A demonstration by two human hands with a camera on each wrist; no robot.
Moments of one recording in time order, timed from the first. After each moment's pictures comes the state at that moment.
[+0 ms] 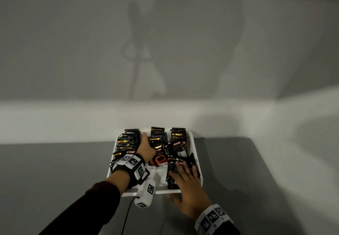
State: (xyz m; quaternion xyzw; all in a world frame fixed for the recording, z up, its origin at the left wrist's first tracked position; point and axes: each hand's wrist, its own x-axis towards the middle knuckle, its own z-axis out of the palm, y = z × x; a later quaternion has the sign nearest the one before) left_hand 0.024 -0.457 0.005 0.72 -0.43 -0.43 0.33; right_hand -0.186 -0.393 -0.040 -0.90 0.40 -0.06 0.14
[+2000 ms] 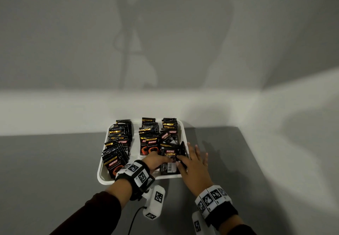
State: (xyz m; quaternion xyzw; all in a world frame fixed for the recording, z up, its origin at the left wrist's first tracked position) left_hand -0.045 -0.414 -0.009 0.61 -0.37 -0.63 0.32; right_hand -0.213 -0.402 -0.013 -0.82 0.55 -0.08 0.16
